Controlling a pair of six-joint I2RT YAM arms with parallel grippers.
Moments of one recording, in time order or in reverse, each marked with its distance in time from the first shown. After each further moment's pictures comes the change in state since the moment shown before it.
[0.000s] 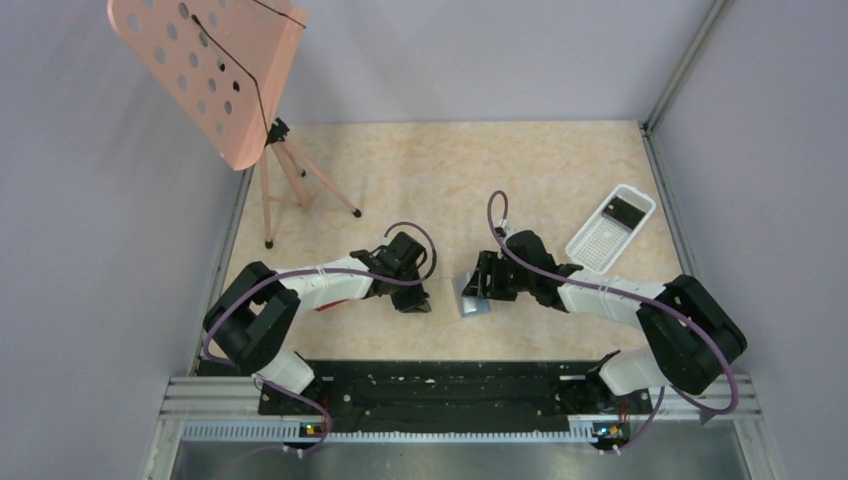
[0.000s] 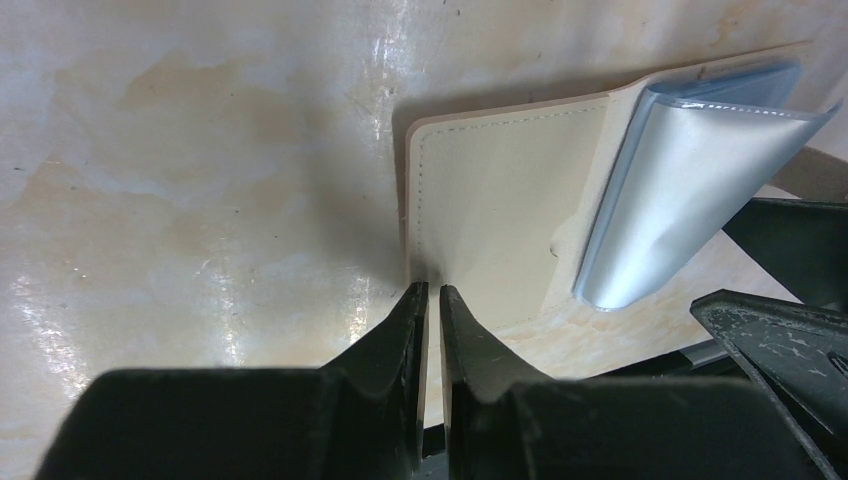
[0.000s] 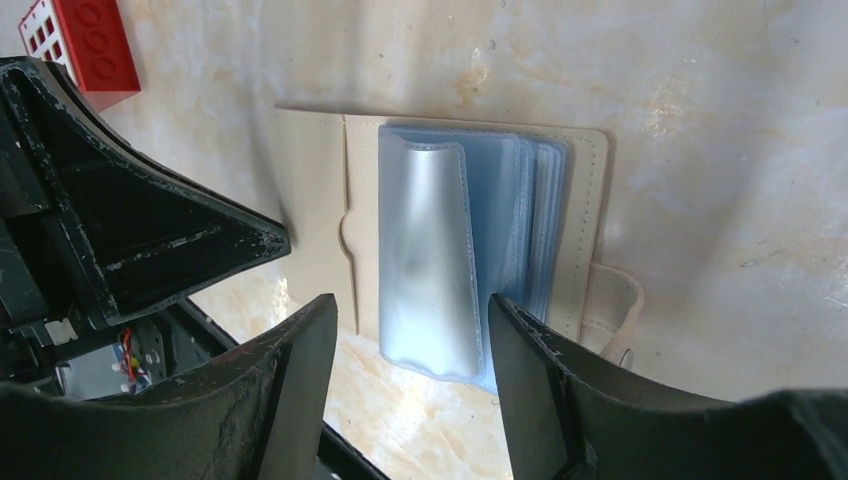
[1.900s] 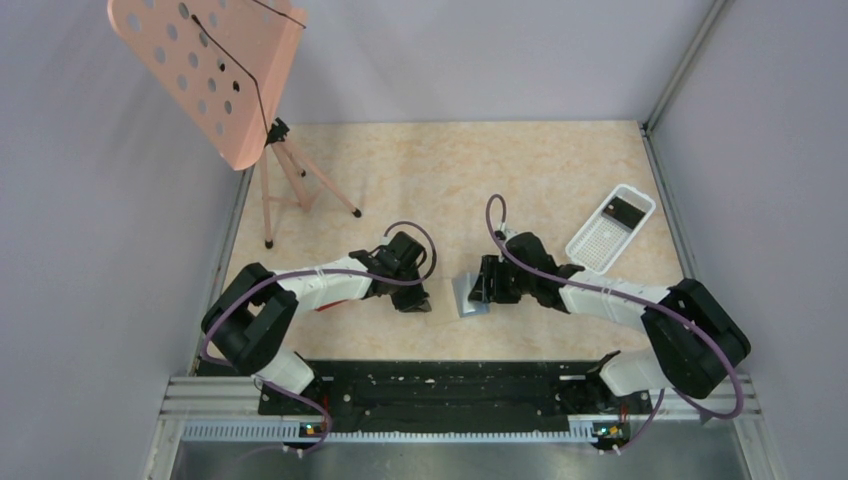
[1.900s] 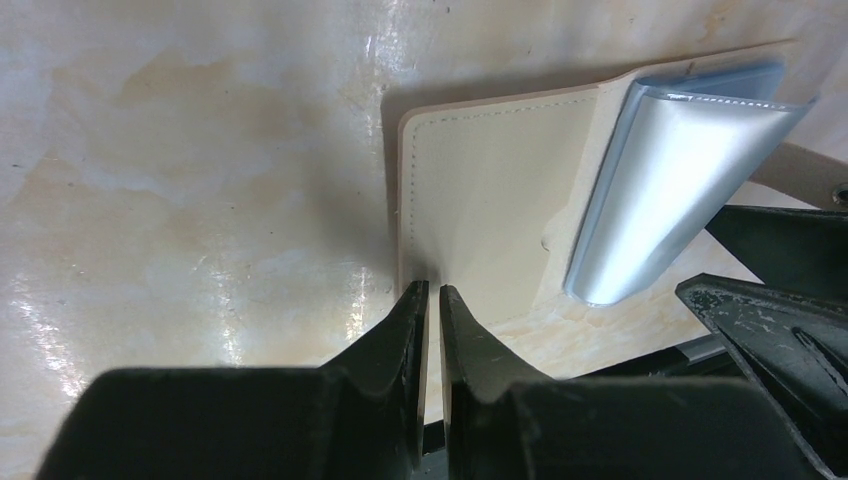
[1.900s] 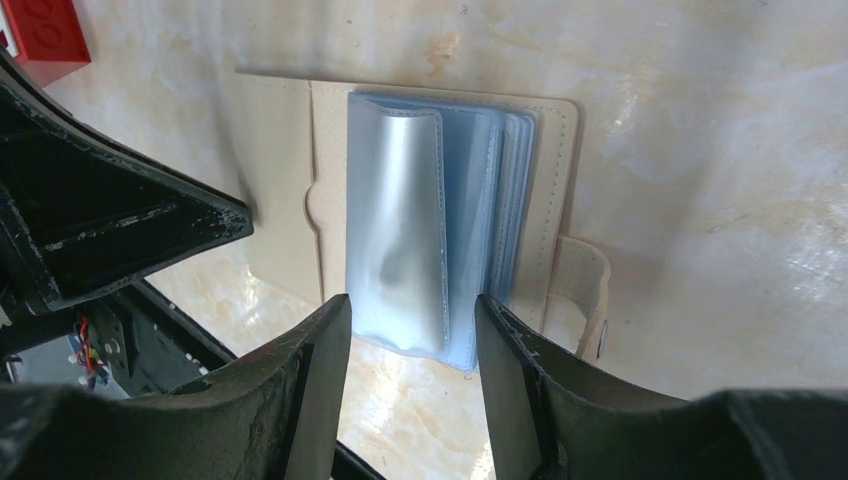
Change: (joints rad) left arm 0.000 -0.011 -0.002 0.001 0.004 0.003; right arm 0.008 -0.024 0.003 -0.078 0.028 -0.051
